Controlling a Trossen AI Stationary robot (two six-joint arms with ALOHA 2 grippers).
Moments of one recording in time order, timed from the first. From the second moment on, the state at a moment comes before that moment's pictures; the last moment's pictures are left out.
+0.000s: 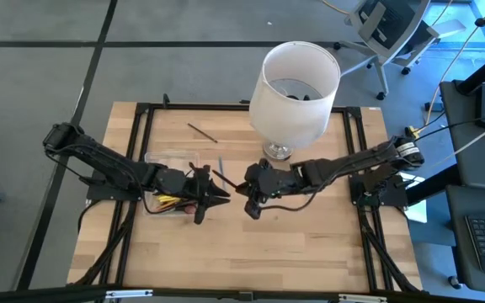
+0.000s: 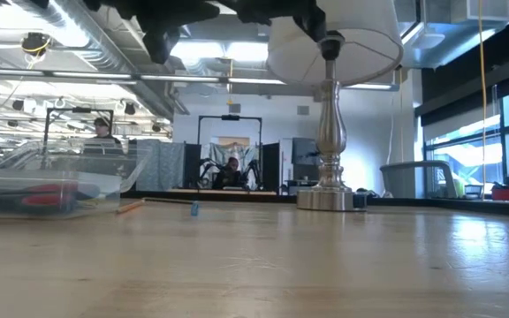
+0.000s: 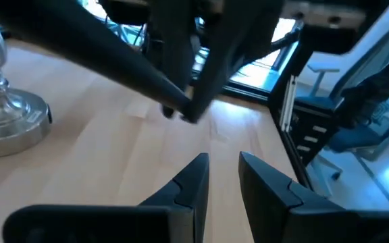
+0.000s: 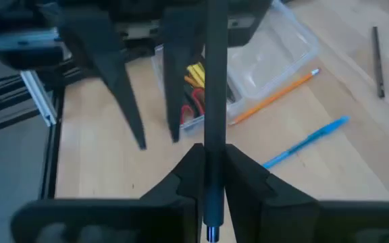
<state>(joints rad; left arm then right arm) -0.30 1.22 0.66 0.32 -0.23 -0.39 0.25 1.67 1.39 -0.34 0.27 0.50</state>
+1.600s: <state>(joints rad) -0.32 1.23 0.66 0.50 -0.26 -0.42 0.27 1.53 1.39 -0.33 0.37 0.42</state>
